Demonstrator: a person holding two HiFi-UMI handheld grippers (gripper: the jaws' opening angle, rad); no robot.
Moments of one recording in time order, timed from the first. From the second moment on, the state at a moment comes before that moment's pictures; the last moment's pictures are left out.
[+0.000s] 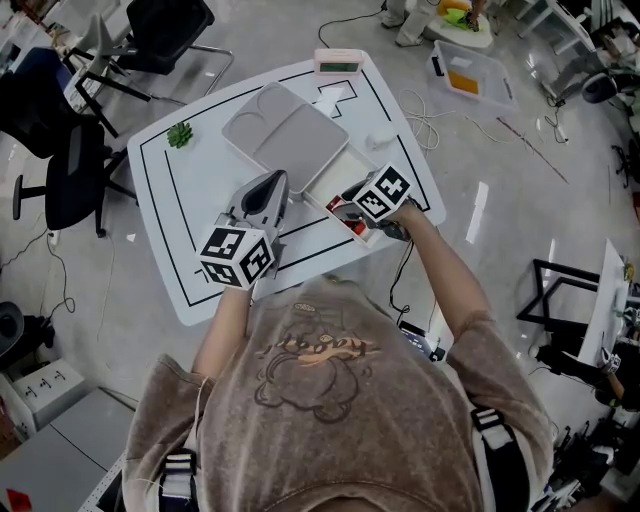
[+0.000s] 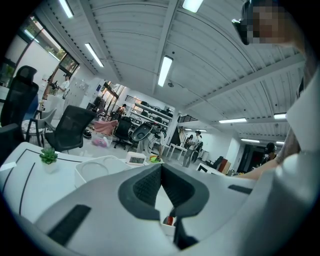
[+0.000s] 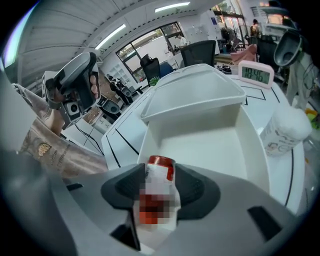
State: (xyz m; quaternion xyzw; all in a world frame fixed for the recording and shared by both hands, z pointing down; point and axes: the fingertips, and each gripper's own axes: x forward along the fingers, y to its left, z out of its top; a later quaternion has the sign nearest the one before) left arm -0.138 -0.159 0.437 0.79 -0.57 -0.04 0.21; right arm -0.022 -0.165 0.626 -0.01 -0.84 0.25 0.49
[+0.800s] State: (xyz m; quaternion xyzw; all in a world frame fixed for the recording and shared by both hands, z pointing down) left arm -0.138 -0.159 0.438 0.79 -0.57 -0.04 0.21; right arm -0.019 -0.163 0.635 0.00 -0.81 0.33 0.48
